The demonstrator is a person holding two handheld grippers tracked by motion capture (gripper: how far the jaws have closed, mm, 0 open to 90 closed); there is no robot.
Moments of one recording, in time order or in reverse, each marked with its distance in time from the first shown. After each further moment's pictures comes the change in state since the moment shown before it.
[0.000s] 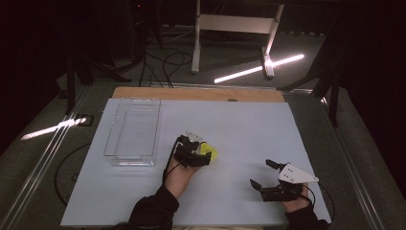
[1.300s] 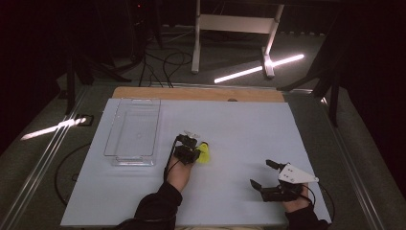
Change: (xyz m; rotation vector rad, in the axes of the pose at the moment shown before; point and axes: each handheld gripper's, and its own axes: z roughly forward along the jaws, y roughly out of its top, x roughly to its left) left arm 0.020 -0.003 0.031 0.073 0.039 -0.040; right arm 0.000 0.000 0.000 0.004 -0.003 -0.002
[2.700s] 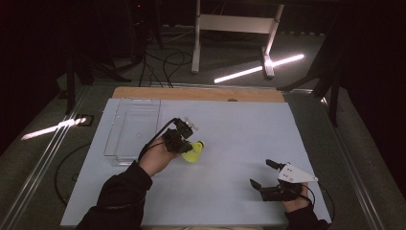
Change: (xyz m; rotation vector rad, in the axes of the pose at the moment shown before) left arm 0.014 0.052 -0.089 0.190 -0.139 0.388; right arm 0.000 0.001 0.001 0.007 -0.007 -0.003
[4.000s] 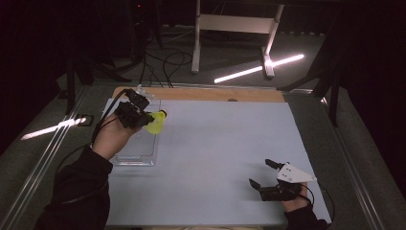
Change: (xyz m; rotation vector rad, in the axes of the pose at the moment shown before) left arm 0.070 -0.023 -0.109 -0.101 0.208 -0.132; right arm 0.001 0.001 0.002 0.004 -0.003 -0.006
